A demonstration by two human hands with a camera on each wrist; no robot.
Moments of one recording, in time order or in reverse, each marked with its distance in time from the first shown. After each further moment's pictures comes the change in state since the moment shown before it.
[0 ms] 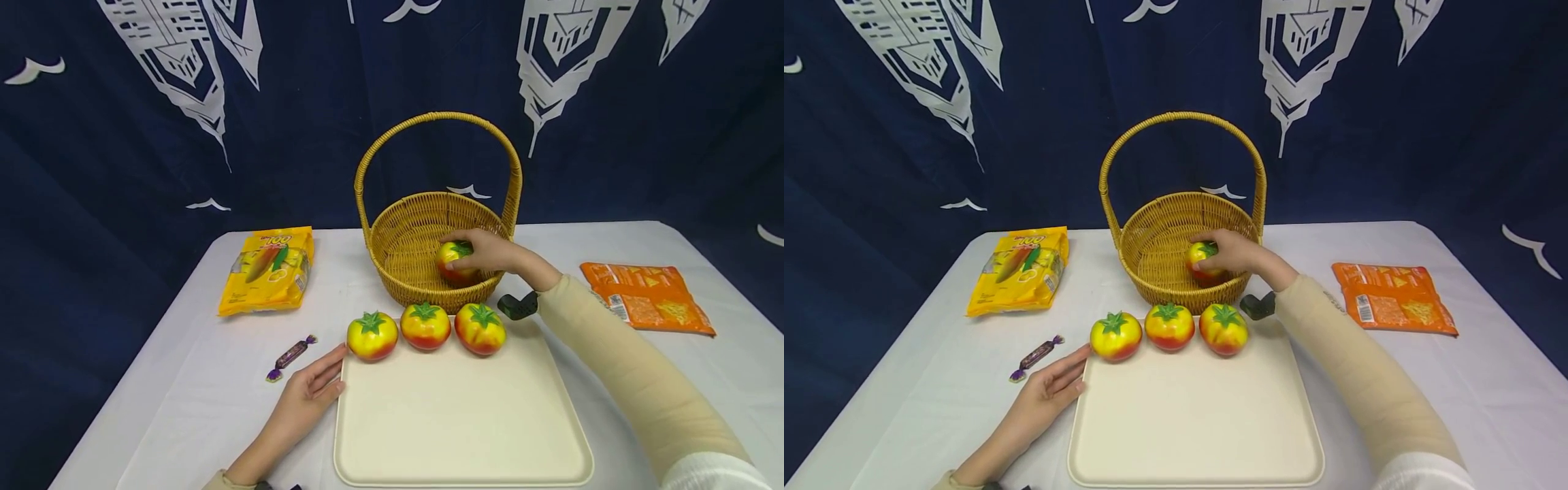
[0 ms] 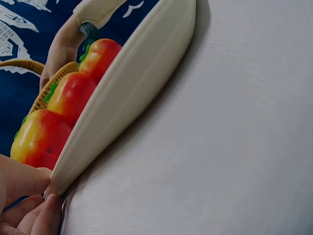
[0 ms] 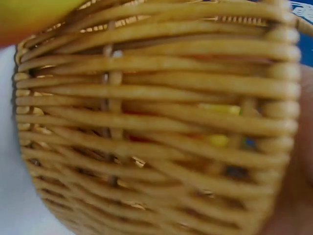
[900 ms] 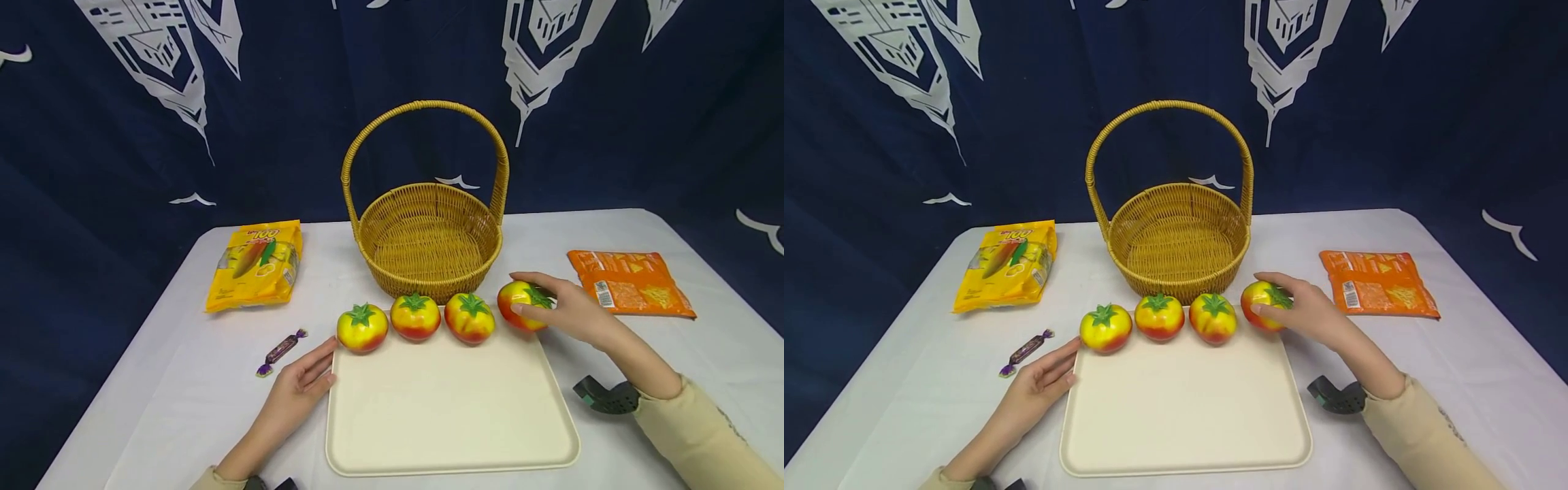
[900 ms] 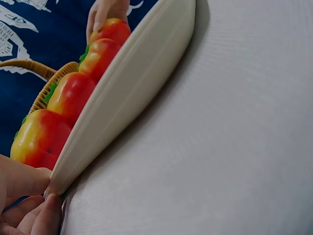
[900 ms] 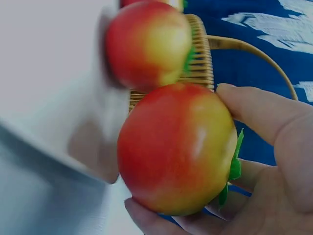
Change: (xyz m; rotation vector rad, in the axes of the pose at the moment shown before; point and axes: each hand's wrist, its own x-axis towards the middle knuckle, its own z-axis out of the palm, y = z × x) left_hand 0.000 0.003 0.003 0.003 0.024 -0.006; right_hand -0.152 0.006 0.024 0.061 0.235 0.226
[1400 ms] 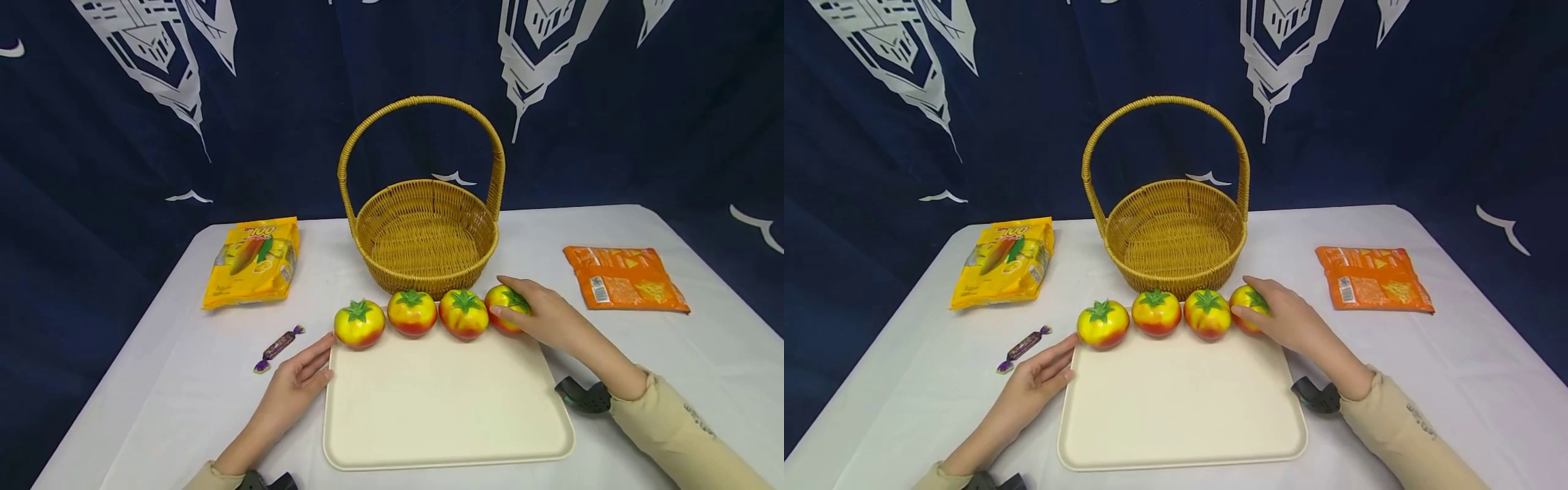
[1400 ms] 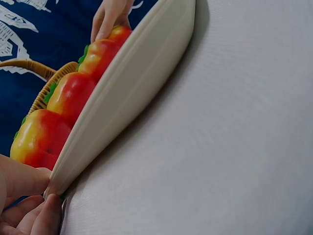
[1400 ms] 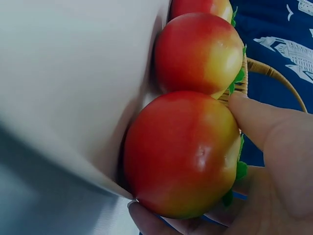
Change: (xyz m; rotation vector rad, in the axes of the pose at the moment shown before) left_hand 0.001 -0.002 -0.001 0.026 -0.013 0.030; right_hand 0.002 -0.003 0.025 -0.207 0.019 -0.034
